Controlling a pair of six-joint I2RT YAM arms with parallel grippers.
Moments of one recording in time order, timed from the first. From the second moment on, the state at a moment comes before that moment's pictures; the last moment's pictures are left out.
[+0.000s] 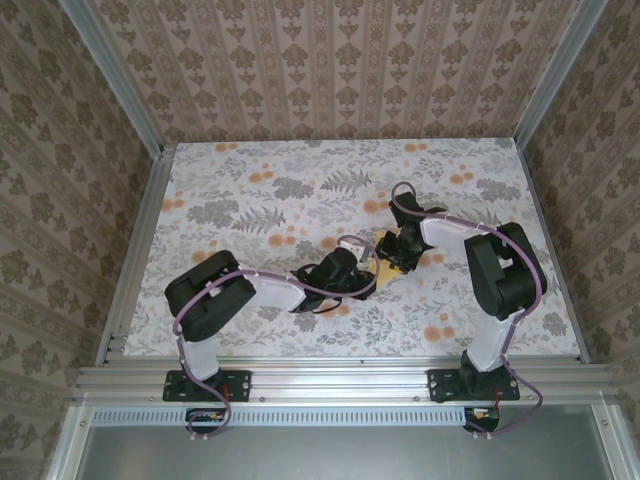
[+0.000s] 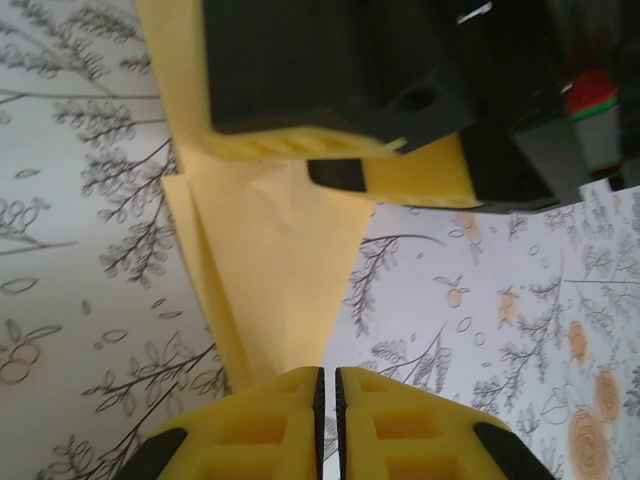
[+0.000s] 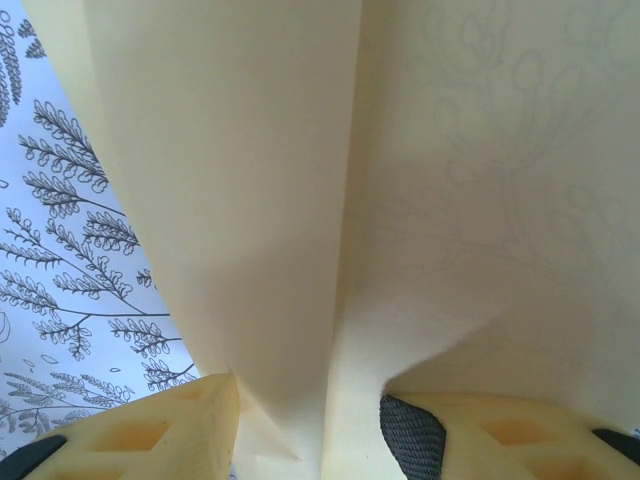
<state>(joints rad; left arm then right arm) -1.05 1.84 0.84 0.38 0.11 -0.72 0.32 1.85 1.06 -0.58 -0.23 0.82</state>
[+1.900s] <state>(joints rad) -1.03 1.92 0.88 0.42 0.16 -0.80 0.32 1.85 1.06 -0.58 -0.23 0.83</state>
